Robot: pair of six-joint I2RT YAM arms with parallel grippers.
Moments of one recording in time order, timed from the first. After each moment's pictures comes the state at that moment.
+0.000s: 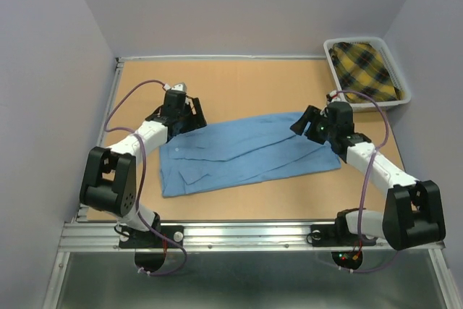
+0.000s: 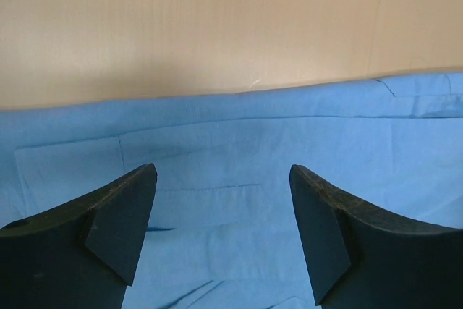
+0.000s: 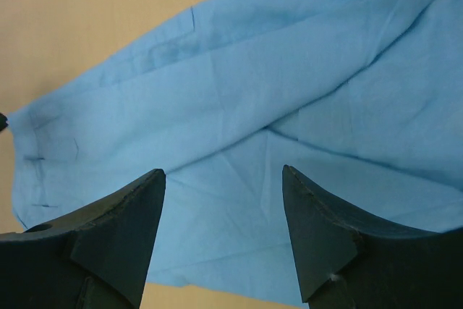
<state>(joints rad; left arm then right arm) -0.30 1.49 0.91 -0.19 0.00 -0.52 0.13 1.25 0.72 -0.07 -0.19 0.57</state>
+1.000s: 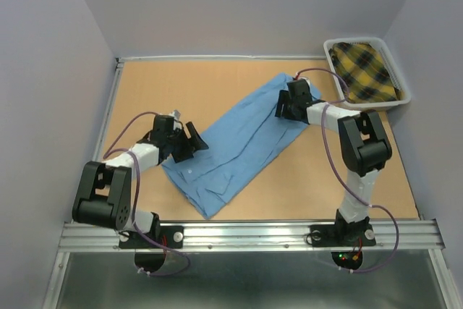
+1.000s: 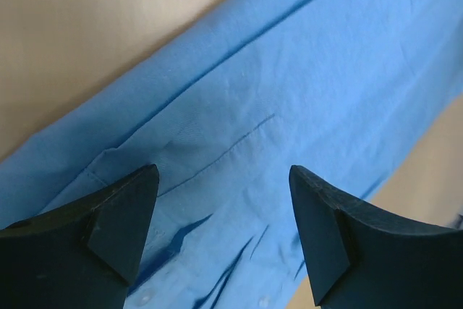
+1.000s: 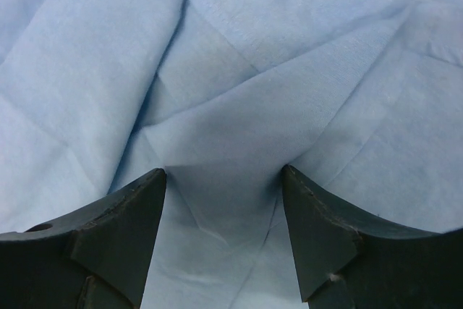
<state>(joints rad) -0.20 1.47 0.67 -0.10 0.29 -0.62 0.31 1.89 1.15 -0.08 0.14 0.45</state>
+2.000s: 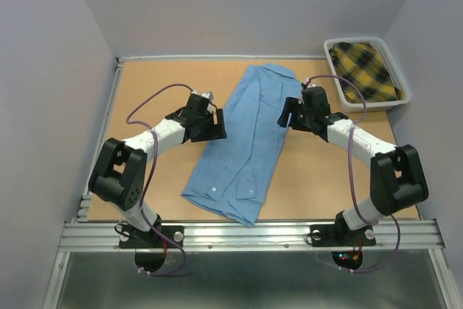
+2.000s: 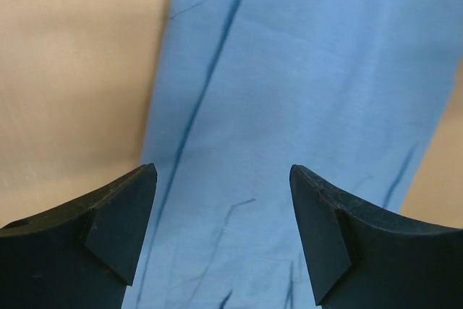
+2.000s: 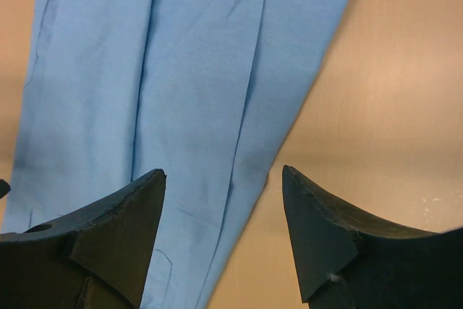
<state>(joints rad) -0.48 1.57 0.99 -0.29 0.08 -0.52 0.32 1.50 0.97 -0.17 -0.03 0.46</state>
